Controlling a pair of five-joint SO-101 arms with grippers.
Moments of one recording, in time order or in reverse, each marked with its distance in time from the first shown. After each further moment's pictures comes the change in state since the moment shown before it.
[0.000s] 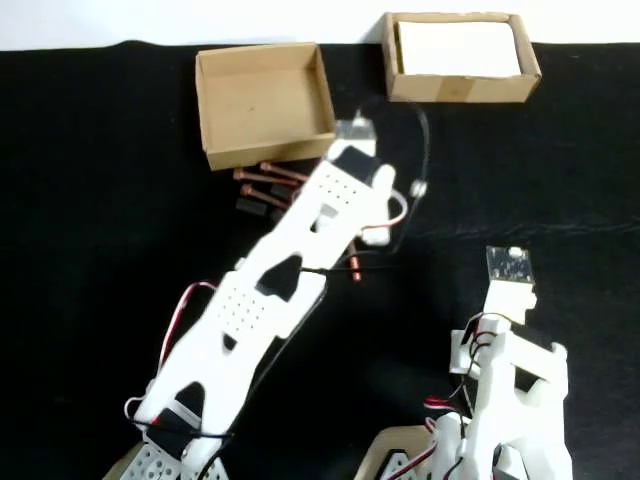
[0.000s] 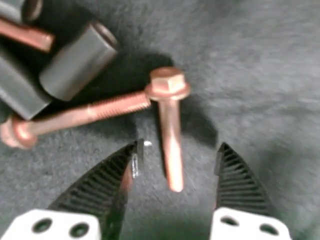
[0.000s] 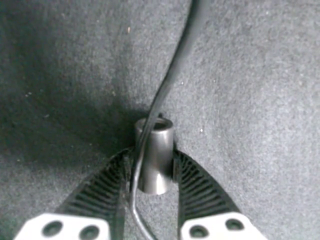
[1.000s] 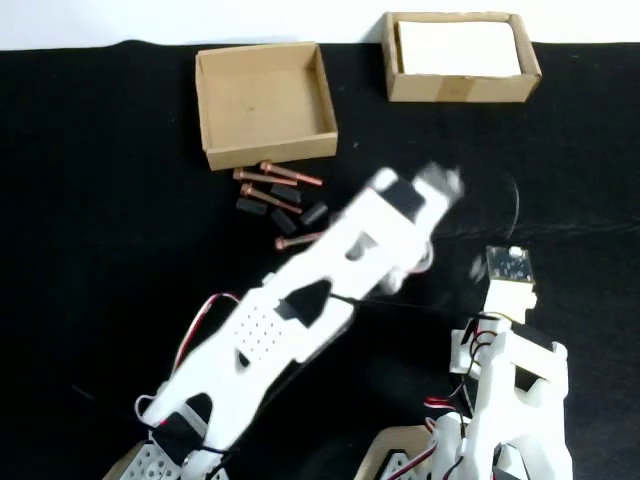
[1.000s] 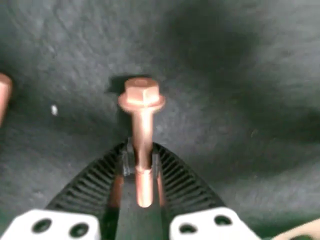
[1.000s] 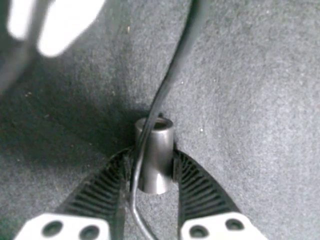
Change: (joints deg) left arm 9.6 -8.1 16.1 -1.6 -32.0; right arm 0.0 -0.1 -0.1 0.6 0.0
